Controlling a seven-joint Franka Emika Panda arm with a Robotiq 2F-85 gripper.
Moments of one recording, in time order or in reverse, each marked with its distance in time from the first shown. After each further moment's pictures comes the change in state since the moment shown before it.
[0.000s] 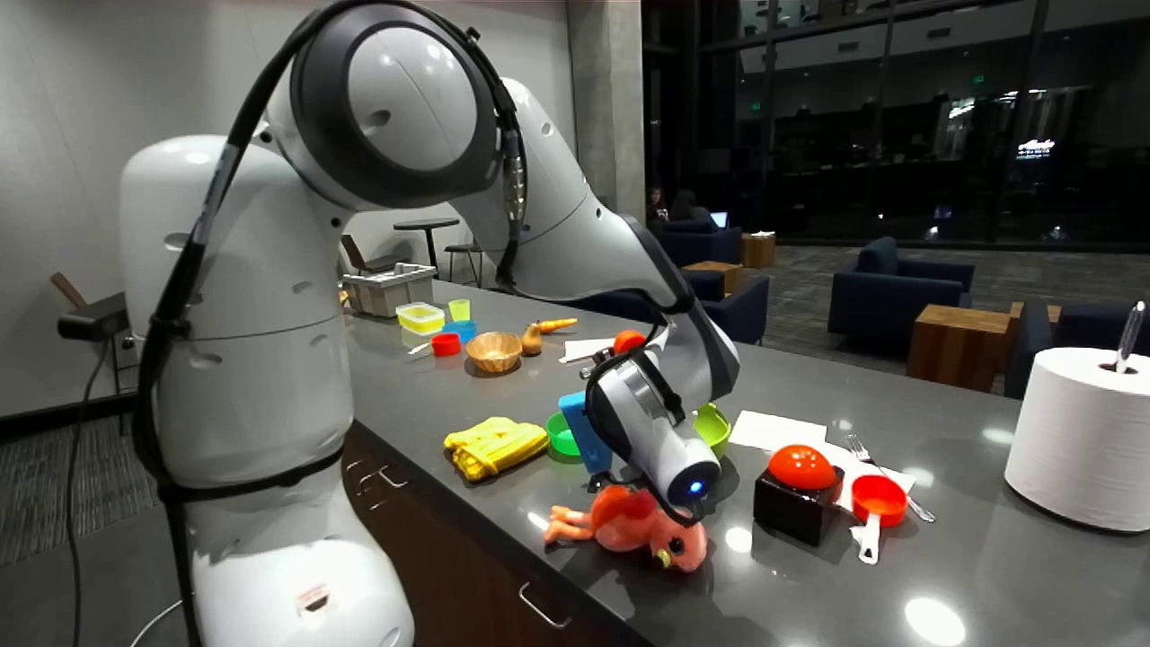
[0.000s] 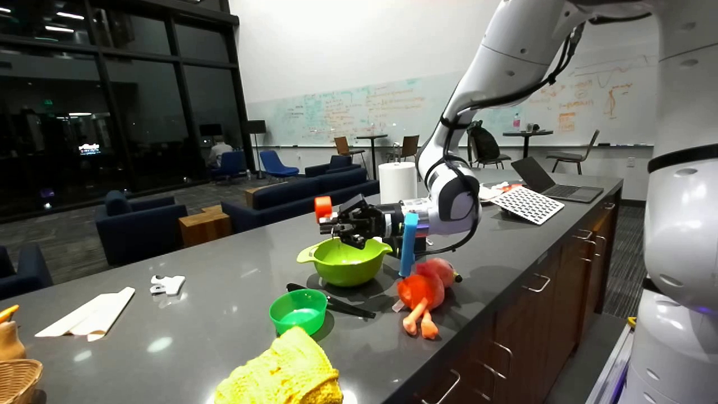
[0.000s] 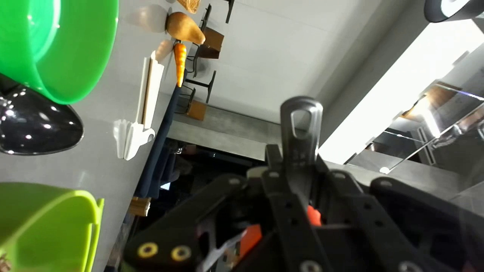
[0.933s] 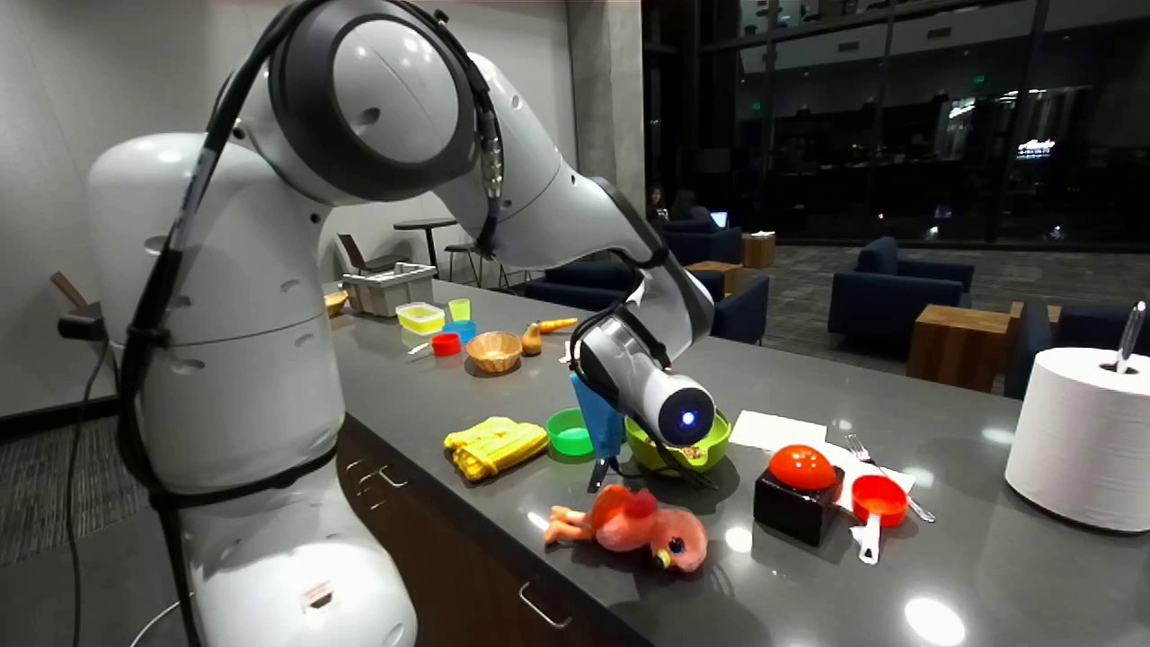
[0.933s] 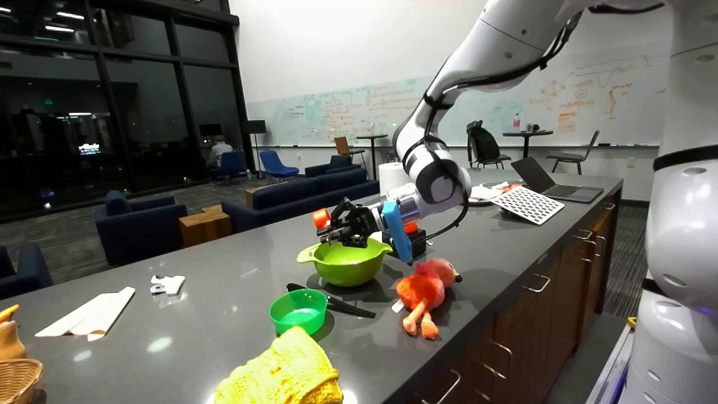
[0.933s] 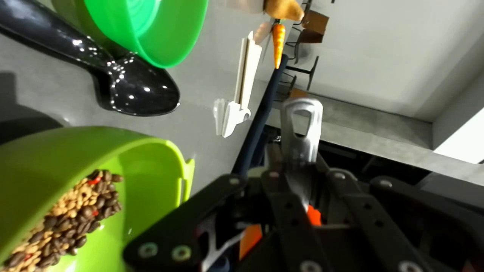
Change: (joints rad) arm 0.023 -0.052 0.085 0.084 -0.014 0.453 0.226
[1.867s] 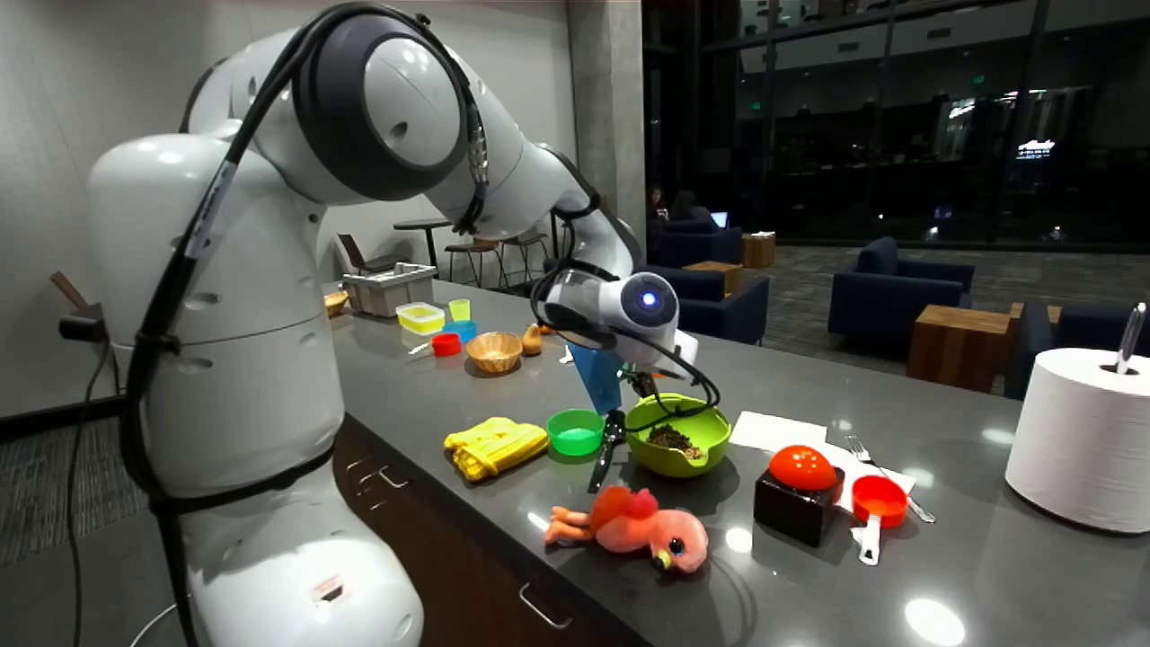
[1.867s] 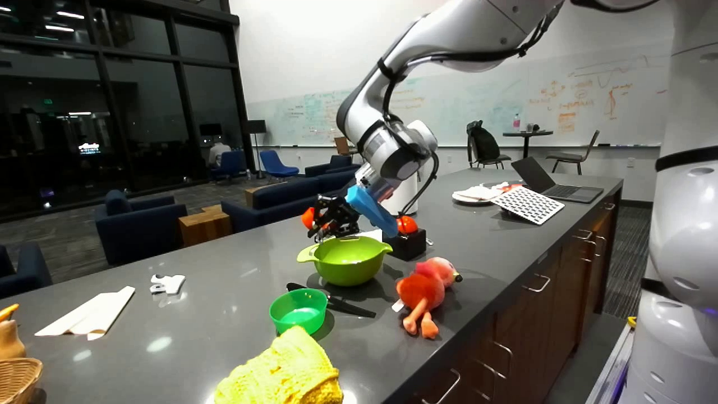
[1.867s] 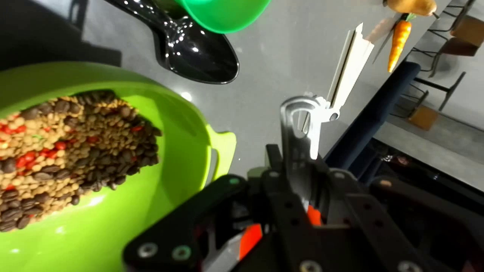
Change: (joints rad) arm 0.057 0.000 0.152 0.150 -0.323 0.547 0.362
